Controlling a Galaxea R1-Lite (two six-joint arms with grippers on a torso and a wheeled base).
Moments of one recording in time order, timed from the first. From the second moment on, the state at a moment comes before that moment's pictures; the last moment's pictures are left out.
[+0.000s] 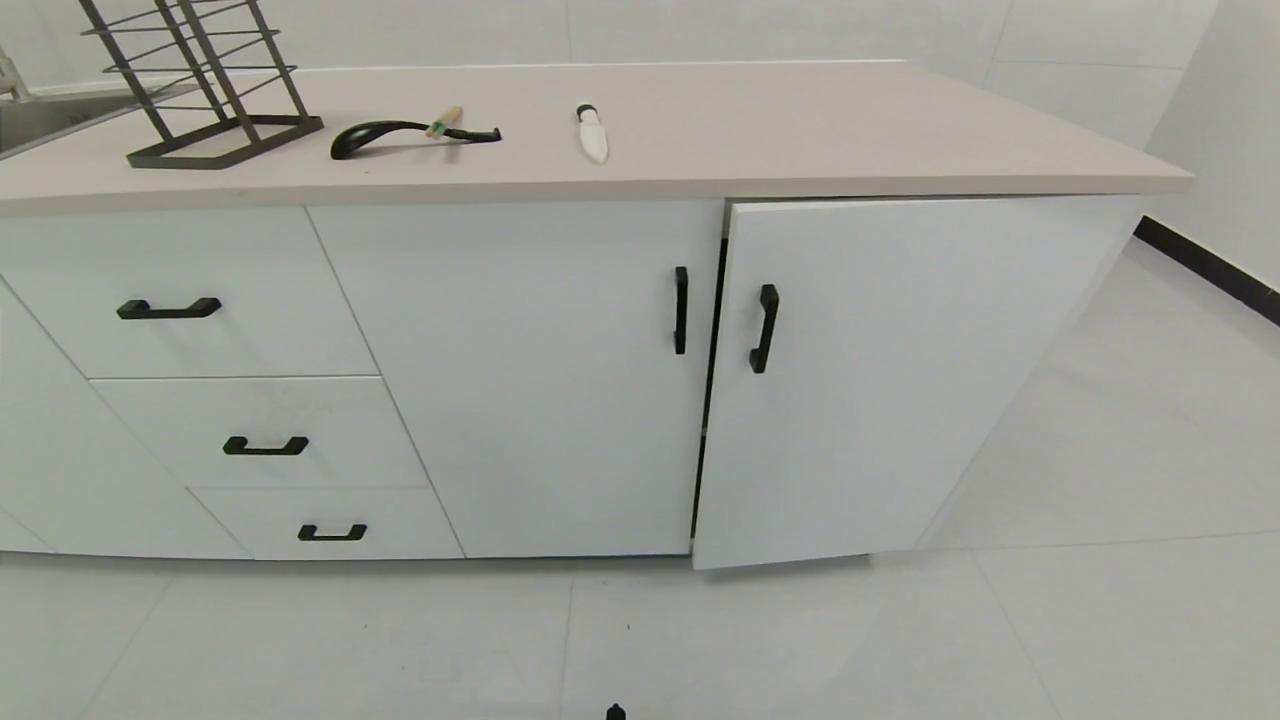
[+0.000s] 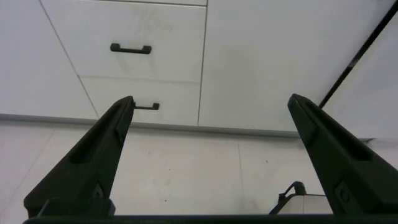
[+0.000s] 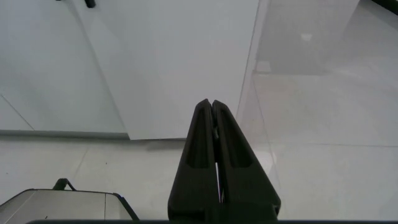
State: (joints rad) left arm 0.00 0.00 0.00 0.00 0.03 -0.04; right arm 0.00 0.00 0.00 0.00 0.06 -0.01
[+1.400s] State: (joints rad) left arm 0.00 0.00 0.00 0.00 0.03 -0.05; right arm 0.00 0.00 0.00 0.00 0.06 -0.01
